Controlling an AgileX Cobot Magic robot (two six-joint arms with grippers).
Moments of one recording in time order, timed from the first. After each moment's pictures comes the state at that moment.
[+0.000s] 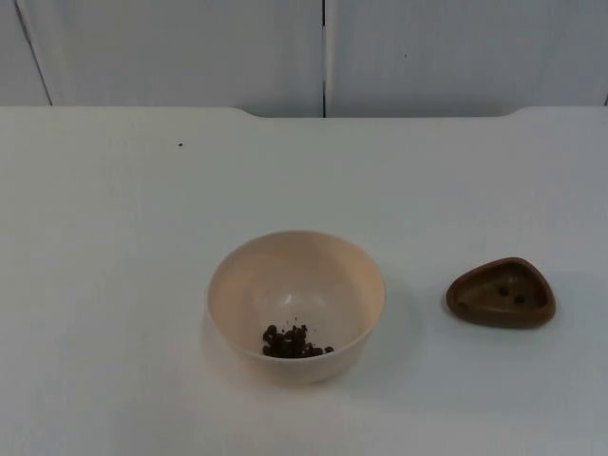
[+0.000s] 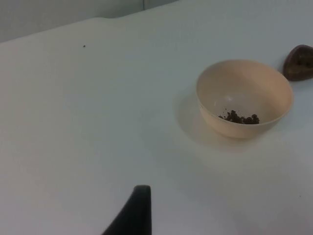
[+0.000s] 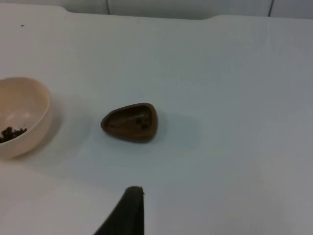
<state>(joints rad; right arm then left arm) 0.12 0.00 -0.52 0.06 1.08 -0.04 -0.49 0.00 -0.50 0.01 1.08 -0.02</state>
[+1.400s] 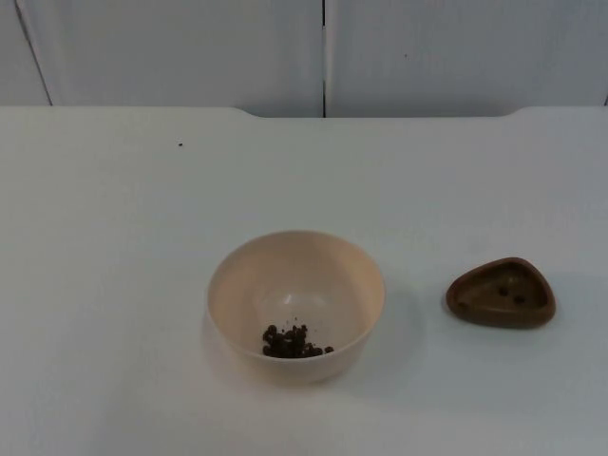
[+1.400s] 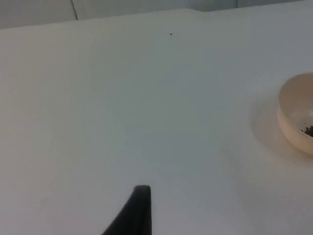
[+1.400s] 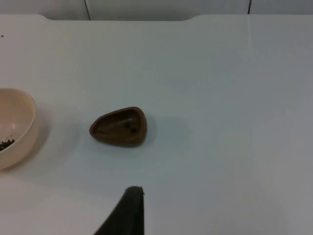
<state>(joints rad) 0.06 0.00 -0.52 0.08 1.08 -0.04 -0.18 0.00 -0.50 0.01 1.08 -0.02</state>
